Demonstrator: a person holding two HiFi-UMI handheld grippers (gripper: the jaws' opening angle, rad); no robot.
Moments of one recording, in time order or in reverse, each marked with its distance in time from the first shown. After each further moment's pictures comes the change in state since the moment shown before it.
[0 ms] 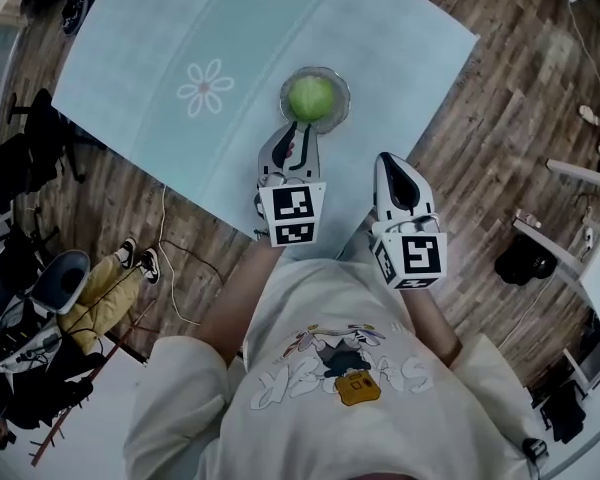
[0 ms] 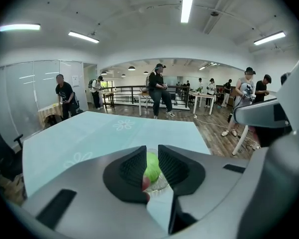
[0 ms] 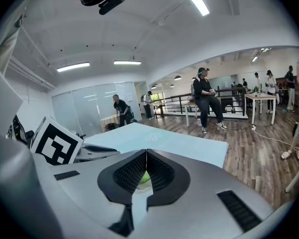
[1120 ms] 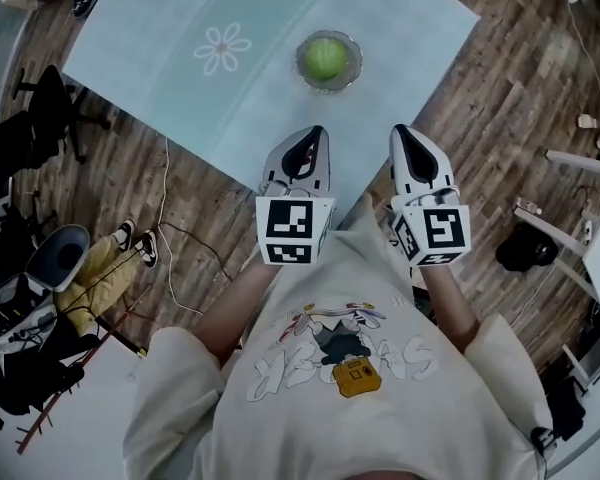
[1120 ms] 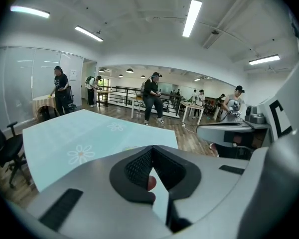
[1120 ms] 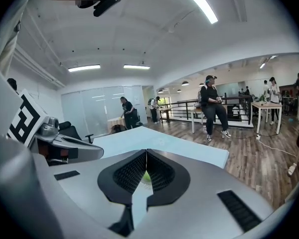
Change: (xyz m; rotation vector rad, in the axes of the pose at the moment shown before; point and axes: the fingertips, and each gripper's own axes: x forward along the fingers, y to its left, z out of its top) left arm -0.141 -0.017 0.022 -0.091 -0.054 -0.123; right arm -0.054 0.058 0.022 -0.083 -0.043 0.050
